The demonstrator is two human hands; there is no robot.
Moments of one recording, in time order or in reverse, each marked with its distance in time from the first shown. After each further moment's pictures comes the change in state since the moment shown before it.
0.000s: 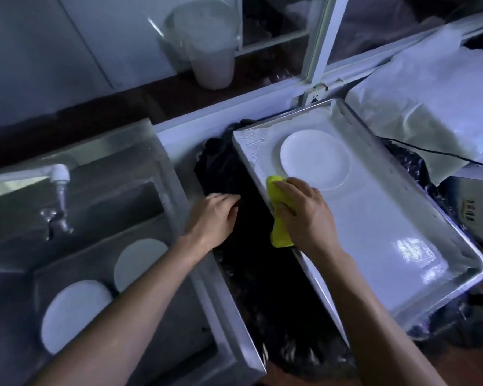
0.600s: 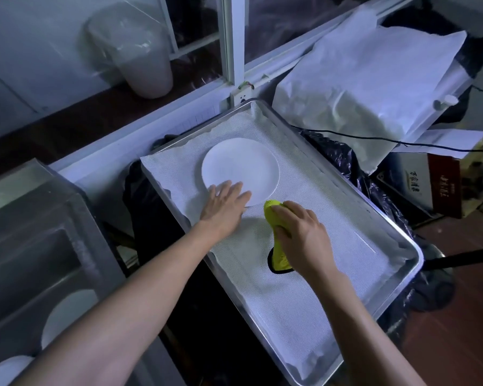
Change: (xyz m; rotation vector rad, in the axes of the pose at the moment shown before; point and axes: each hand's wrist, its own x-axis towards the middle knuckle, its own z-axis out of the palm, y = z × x) left_hand 0.162 0.095 0.150 0.414 -0.394 0.221; right_hand -0.001 0.148 -0.043 -0.141 -0.047 0.276
